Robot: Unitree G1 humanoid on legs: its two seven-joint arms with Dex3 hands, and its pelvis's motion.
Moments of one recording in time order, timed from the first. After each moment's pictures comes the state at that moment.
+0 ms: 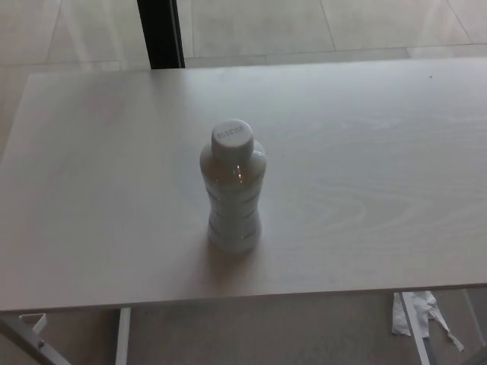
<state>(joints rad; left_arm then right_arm) 0.38 0.59 0.60 0.88 -0.16 -0.09 -0.25 0.48 -0.37 -0.55 0.29 0.13 0.03 0.13</state>
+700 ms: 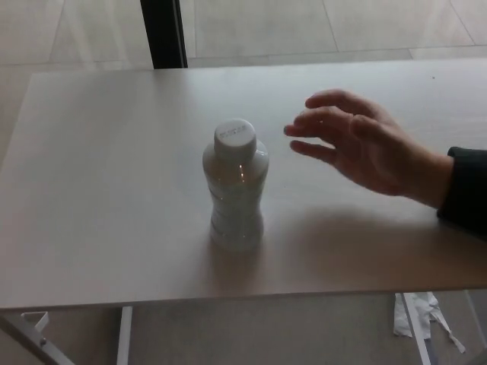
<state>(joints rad) 0.17 0.79 0.72 0.58 -0.34 -0.02 -0.42 0.52 -0.36 -0.65 0.15 0.29 0.10 0.20</state>
